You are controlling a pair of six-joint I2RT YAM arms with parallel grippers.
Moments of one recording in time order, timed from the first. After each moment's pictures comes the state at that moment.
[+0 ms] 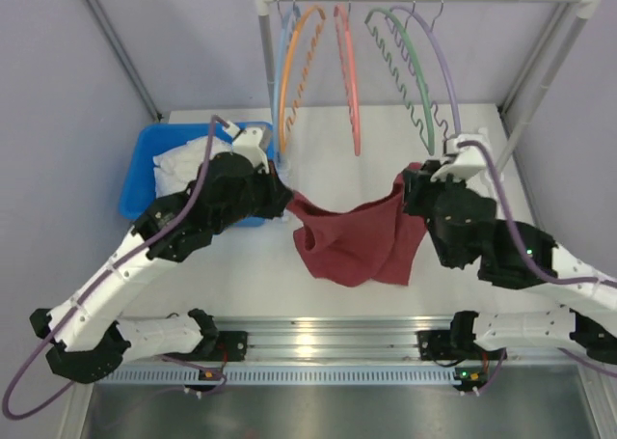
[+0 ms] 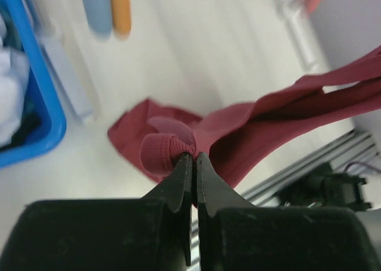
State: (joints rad) left arm -0.87 1.14 1.61 -0.86 -0.24 -0.53; right arm 1.25 0.98 1.46 -0.56 1.12 0.33
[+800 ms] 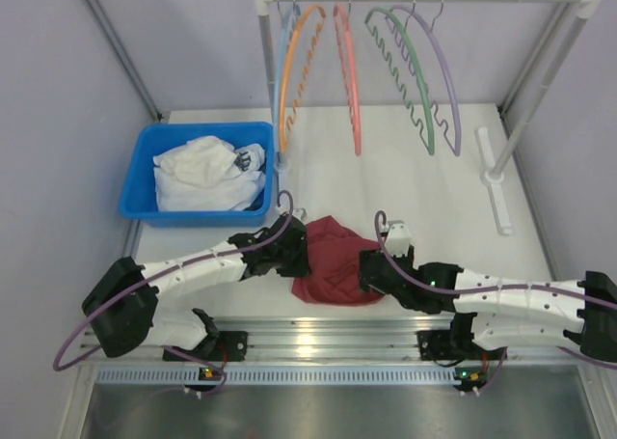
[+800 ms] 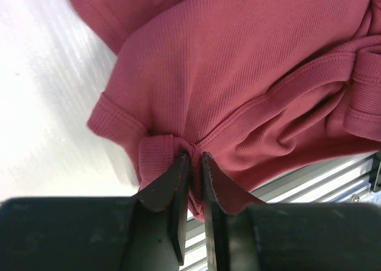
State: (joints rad) left arm -0.87 1.32 0.70 -0.34 0.02 -0.79; right arm 1.23 1.01 0.61 -0.58 0.64 0.98
